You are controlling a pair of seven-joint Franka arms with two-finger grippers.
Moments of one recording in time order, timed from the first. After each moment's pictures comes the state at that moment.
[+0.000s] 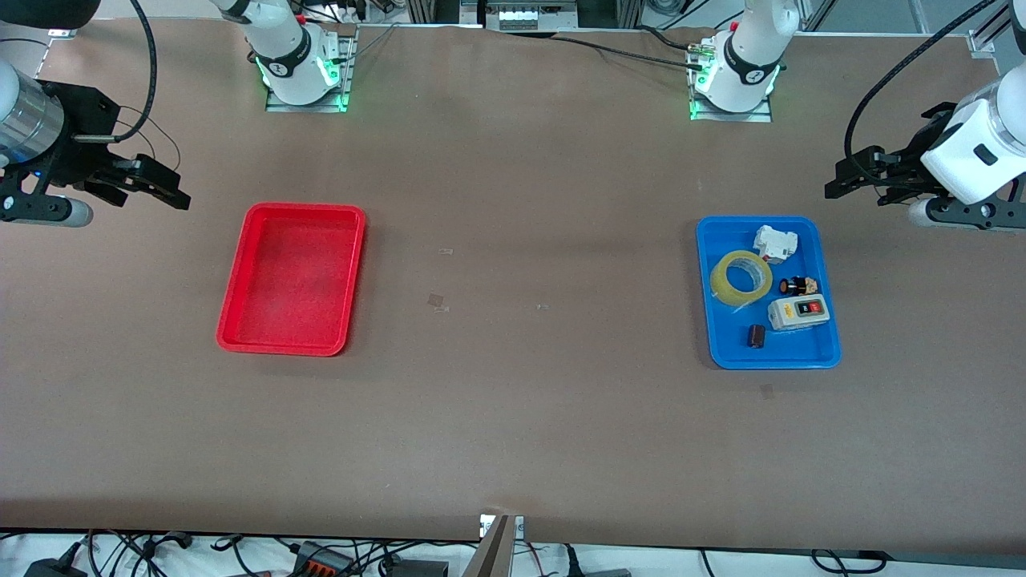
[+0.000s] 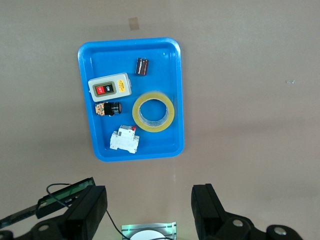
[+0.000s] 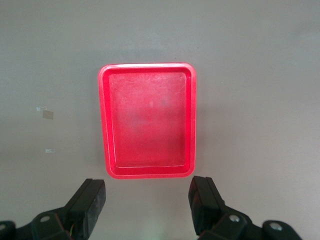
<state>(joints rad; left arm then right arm) 0.05 0.05 -0.10 -1.56 -0.06 1.44 -0.02 0.01 0.03 0.07 -1.58 -0.02 1.55 0.16</state>
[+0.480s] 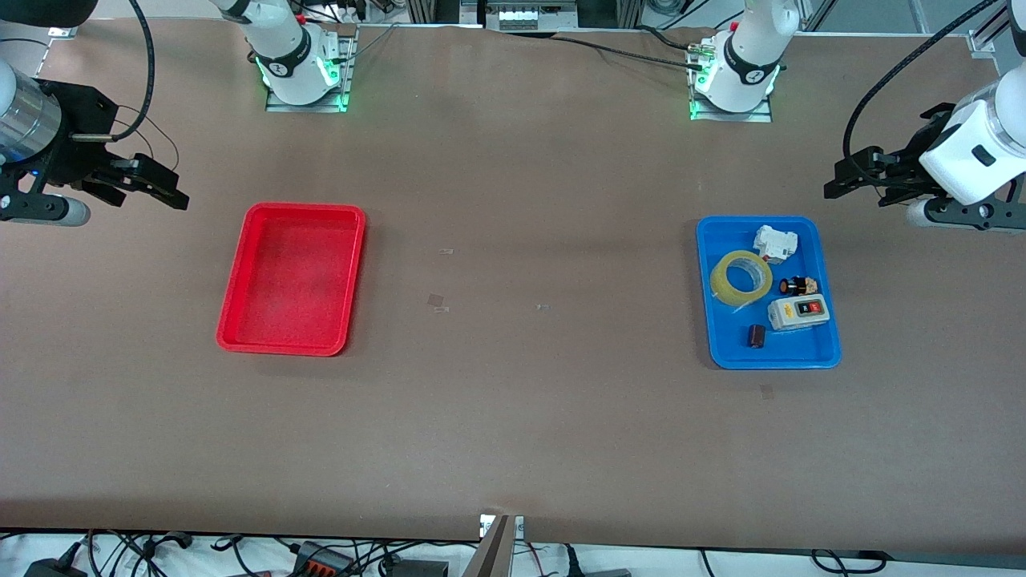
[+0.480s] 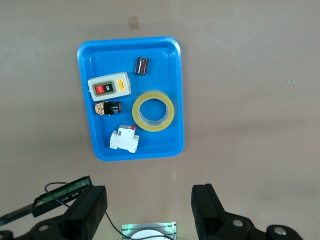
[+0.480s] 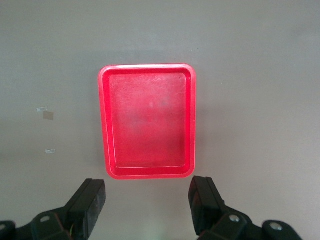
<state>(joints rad) 0.05 0.05 -0.10 -1.57 -0.06 1.44 -0.02 0.01 0.03 0.07 -1.58 -0.02 1.55 0.16</state>
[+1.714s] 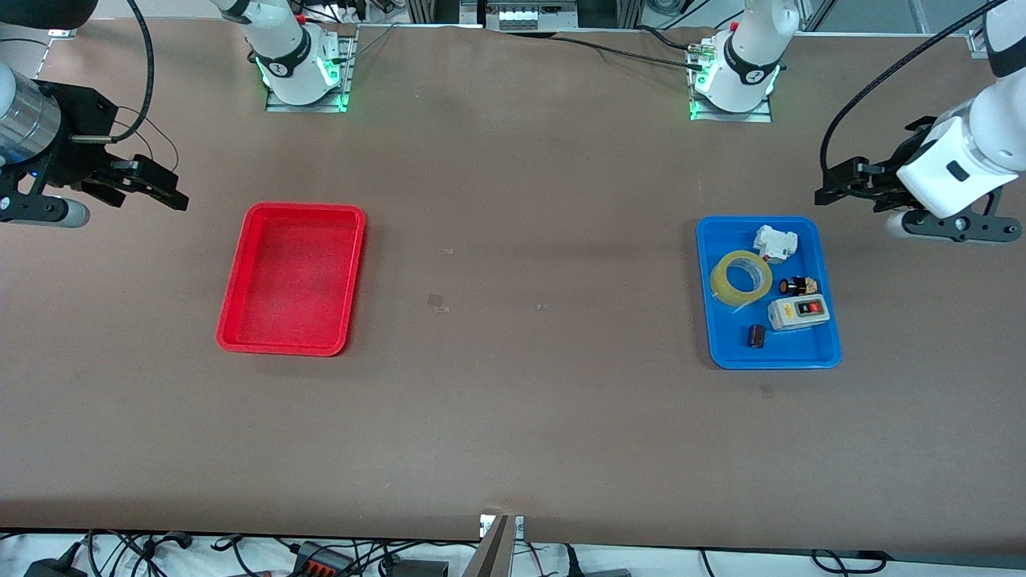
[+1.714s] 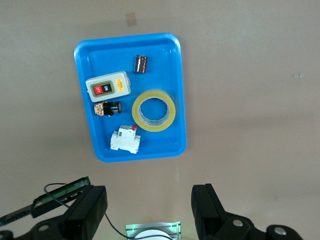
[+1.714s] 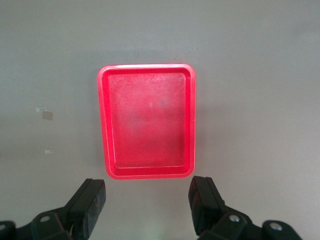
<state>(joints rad) 0.05 0.08 -0.13 -1.57 -0.03 1.45 -0.02 0.01 0.04 0.07 -1.58 -0.02 1.55 0.16</state>
